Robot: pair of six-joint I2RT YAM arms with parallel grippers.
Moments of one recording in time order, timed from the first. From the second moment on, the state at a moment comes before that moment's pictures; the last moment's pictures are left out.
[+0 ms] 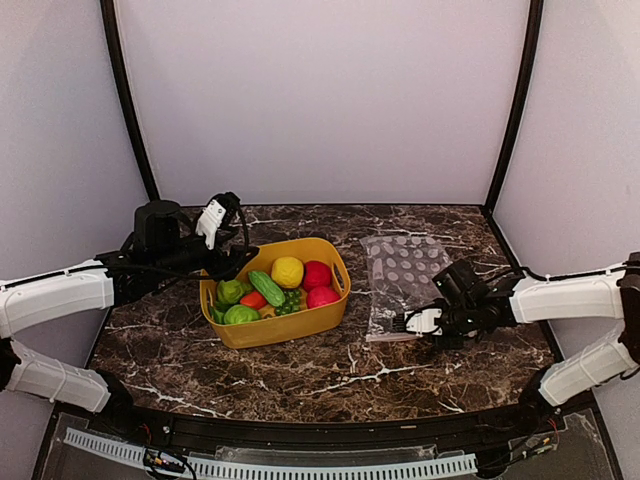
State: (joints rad) left arm -0.59 1.17 0.76 0.08 0.14 0.19; right arm 0.70 1.32 0.58 -0.34 0.07 -0.90
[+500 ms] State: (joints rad) left arm -0.65 1.23 0.80 0.09 0.05 0.07; right arm 0.67 1.27 0.70 -0.32 0.11 -0.85
